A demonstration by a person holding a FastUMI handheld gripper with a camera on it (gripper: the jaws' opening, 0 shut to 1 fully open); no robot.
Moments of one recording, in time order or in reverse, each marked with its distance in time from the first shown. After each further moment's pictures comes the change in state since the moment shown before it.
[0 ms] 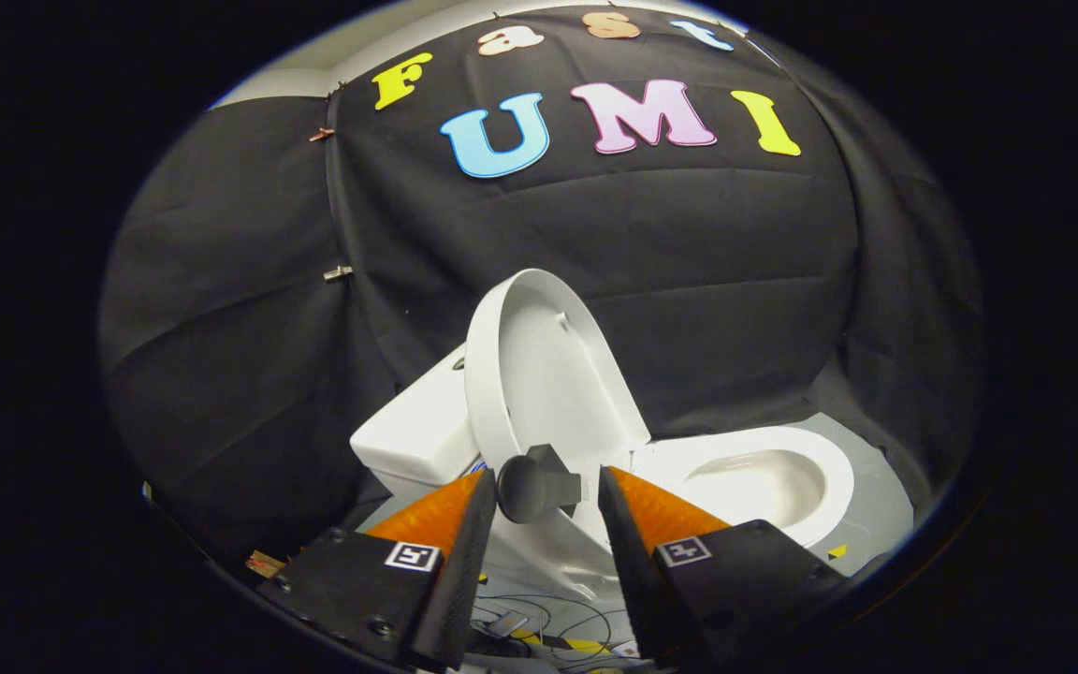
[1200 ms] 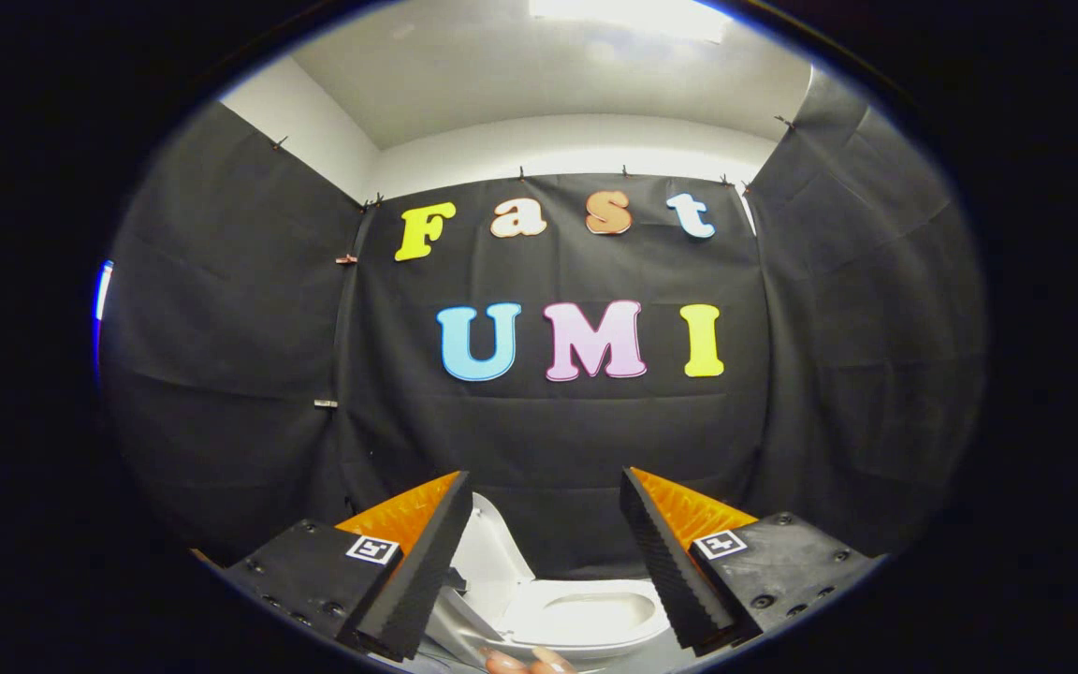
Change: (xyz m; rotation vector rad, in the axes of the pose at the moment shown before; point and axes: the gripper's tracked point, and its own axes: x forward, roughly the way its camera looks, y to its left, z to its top) arm -0.281 -0.048 0.203 -0.203 -0.559 -0.140
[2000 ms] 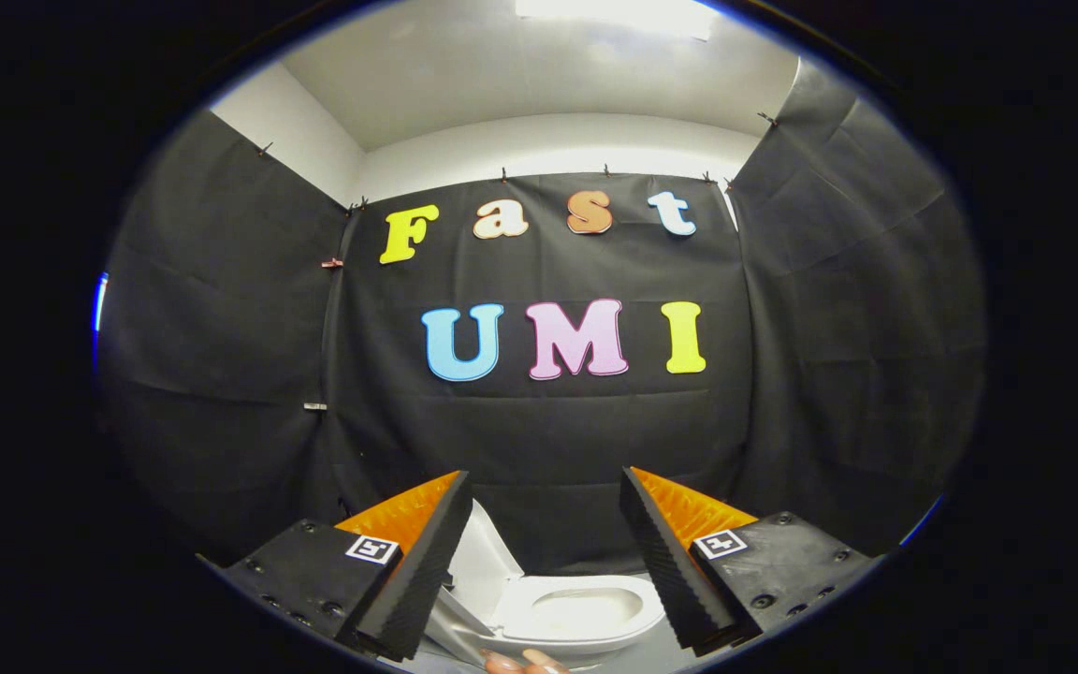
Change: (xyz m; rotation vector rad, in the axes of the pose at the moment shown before) arm -0.011 -0.016 0.001 0.004 0.017 -0.025
